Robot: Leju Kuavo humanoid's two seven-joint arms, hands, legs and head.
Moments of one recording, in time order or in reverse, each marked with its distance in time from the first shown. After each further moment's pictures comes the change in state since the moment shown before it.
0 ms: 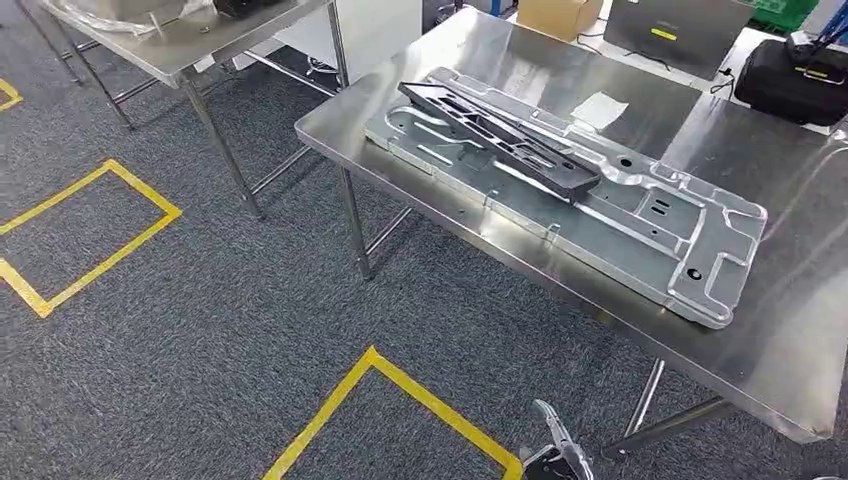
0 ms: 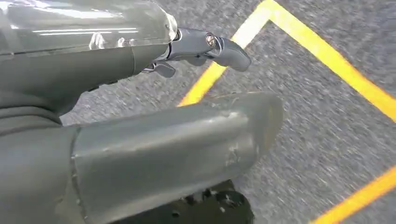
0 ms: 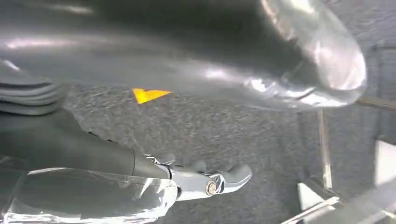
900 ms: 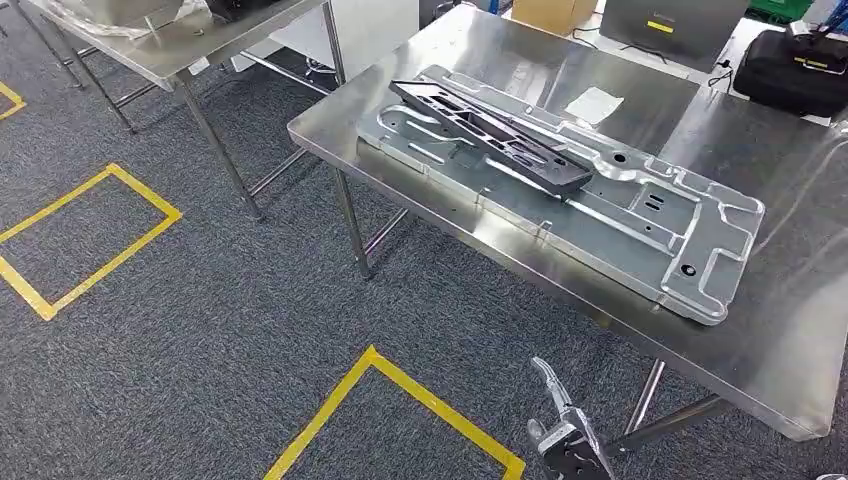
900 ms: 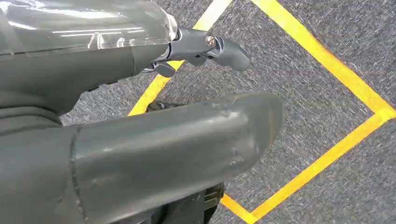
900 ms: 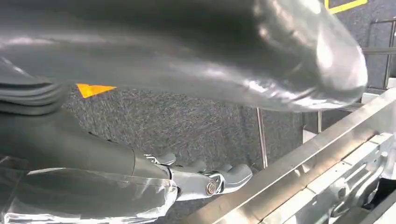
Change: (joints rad) left arm -0.026 -0.049 0.010 0.000 0.000 0.000 -0.050; right arm -0.046 0.018 -0.043 -0.086 -0.025 0.067 -0.081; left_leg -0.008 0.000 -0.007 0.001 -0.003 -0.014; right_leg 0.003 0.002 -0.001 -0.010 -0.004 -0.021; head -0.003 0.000
